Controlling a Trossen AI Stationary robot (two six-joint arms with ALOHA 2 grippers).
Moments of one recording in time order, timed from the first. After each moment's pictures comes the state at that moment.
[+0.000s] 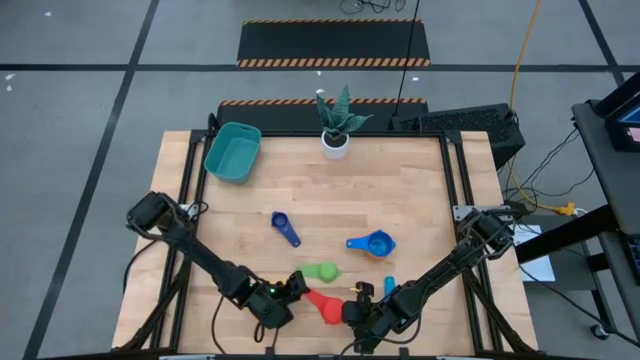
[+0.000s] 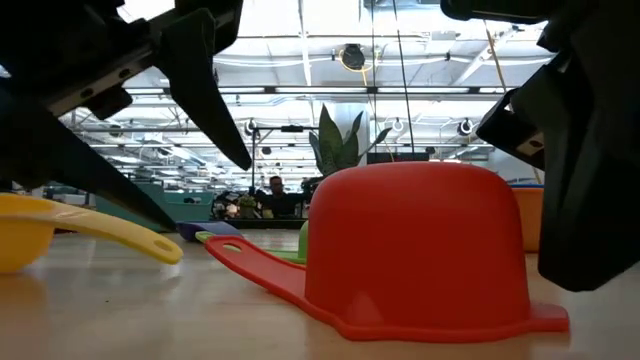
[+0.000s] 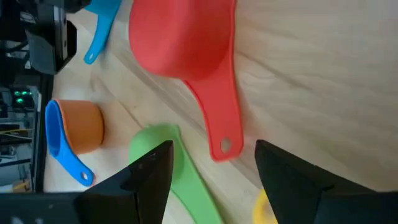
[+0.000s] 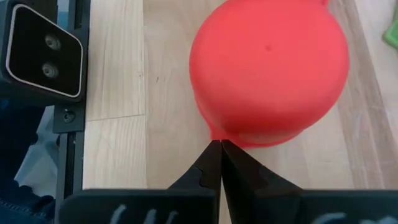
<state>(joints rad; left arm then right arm) -0.66 1.86 1.02 -0.06 -0.49 0.68 0.69 1.99 1.25 -0.28 0.23 0.77</state>
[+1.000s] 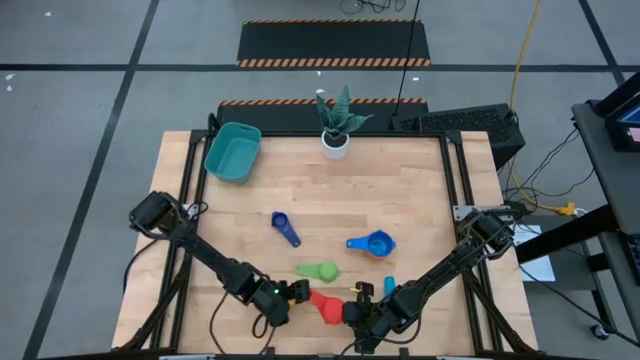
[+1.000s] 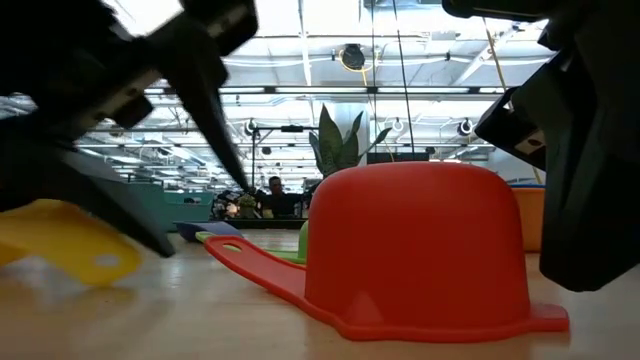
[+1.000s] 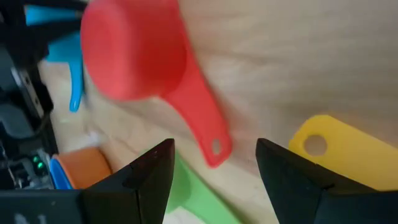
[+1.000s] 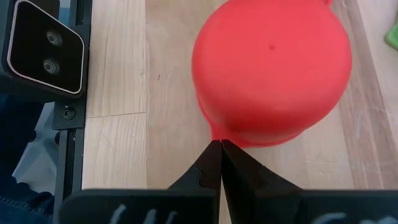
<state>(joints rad) -0.63 1.88 1.02 -0.08 -0.38 1.03 0.69 1.99 1.25 -0.28 0.23 0.76</state>
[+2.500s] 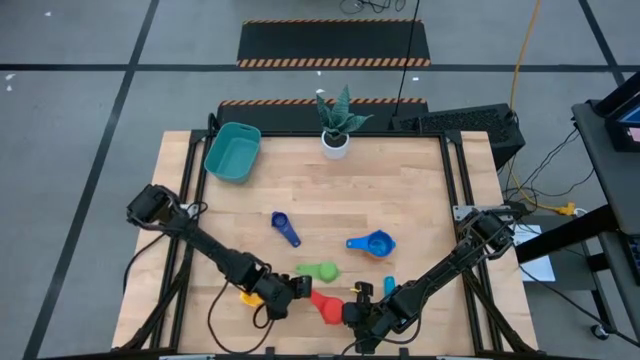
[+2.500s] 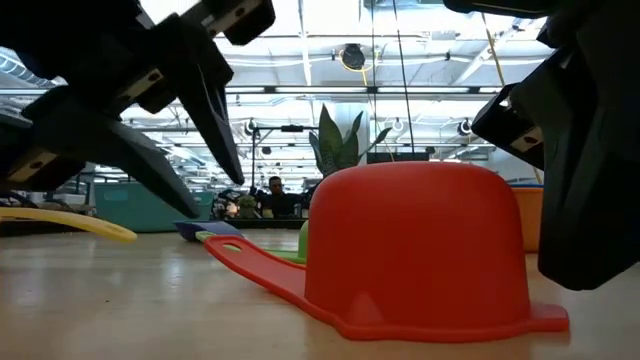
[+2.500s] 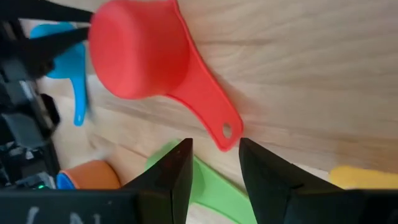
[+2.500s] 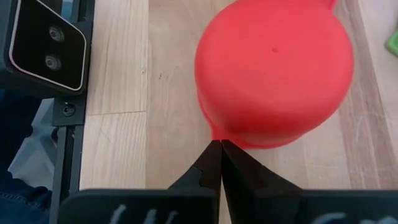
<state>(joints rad) -0.56 1.82 1.02 -0.12 -0.26 1.17 0.69 1.99 1.25 -0.28 0.24 0.72</state>
